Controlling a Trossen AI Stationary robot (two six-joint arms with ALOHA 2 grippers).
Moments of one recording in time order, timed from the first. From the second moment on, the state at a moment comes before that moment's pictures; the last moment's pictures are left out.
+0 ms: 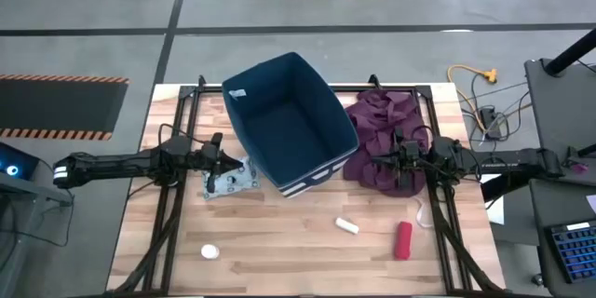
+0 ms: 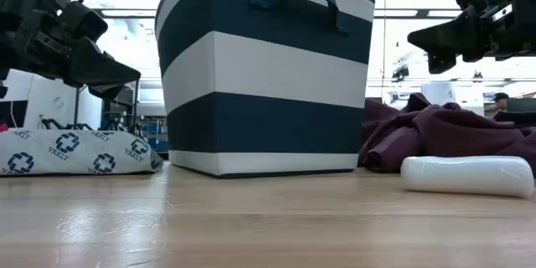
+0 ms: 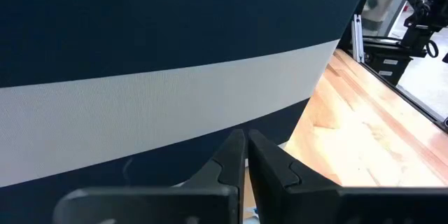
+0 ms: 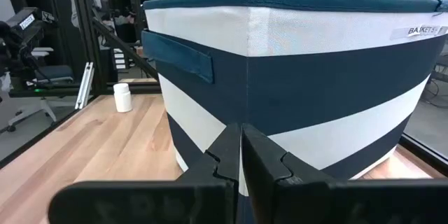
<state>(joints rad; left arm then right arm) 0.17 0.33 0.01 0.09 0.18 -0.07 -0.08 0.33 0.01 0.34 -0.05 0.05</state>
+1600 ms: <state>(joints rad) 0.17 0.33 0.01 0.09 0.18 -0.07 -0.08 0.33 0.01 0.34 -0.05 0.05</state>
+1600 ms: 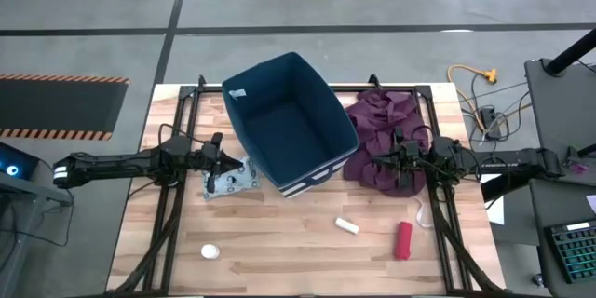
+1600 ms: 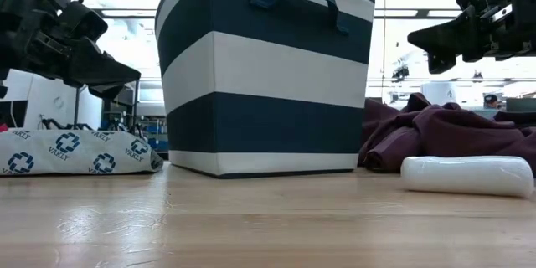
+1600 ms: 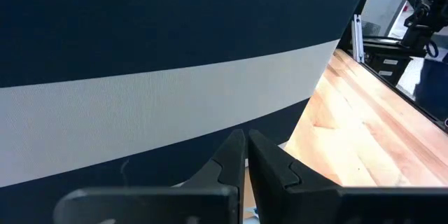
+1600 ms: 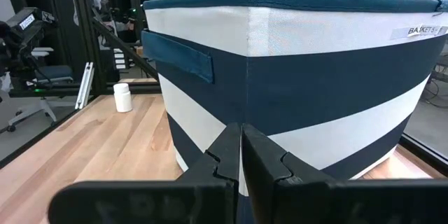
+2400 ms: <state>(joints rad) 0.17 0.33 0.01 0.09 0.18 -0.07 -0.08 0.33 0.01 0.36 -0.05 0.35</state>
